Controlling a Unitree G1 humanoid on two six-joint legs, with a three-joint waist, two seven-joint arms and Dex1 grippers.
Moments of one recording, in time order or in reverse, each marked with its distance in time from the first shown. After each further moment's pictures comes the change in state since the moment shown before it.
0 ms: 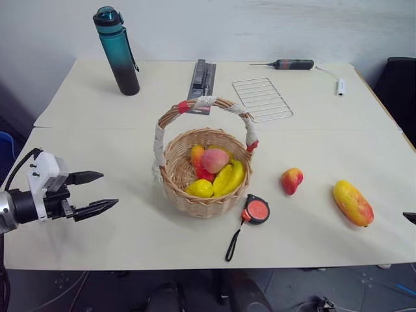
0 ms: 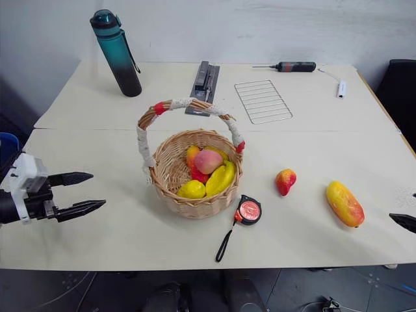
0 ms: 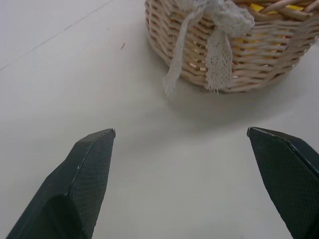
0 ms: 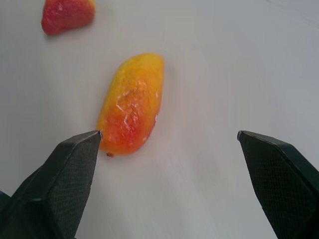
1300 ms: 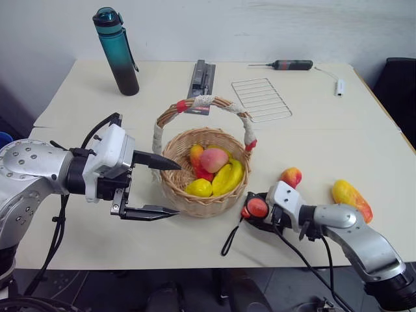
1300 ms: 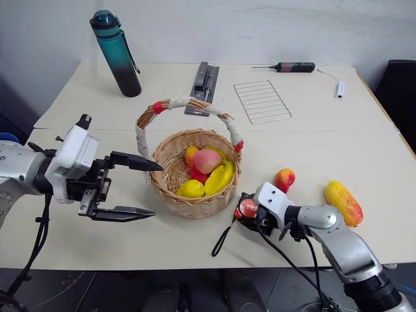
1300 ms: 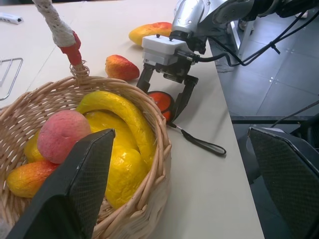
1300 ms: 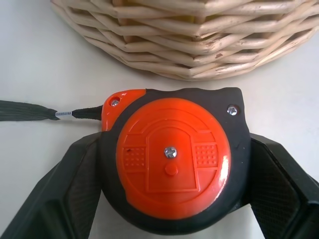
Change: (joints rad) left arm -0.448 0.048 -0.319 -0.315 -0.269 0.177 -0.033; right arm -0.366 0.381 0.952 -0.554 -0.150 0.093 -0.479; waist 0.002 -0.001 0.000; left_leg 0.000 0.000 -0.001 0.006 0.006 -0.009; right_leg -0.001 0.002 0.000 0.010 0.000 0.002
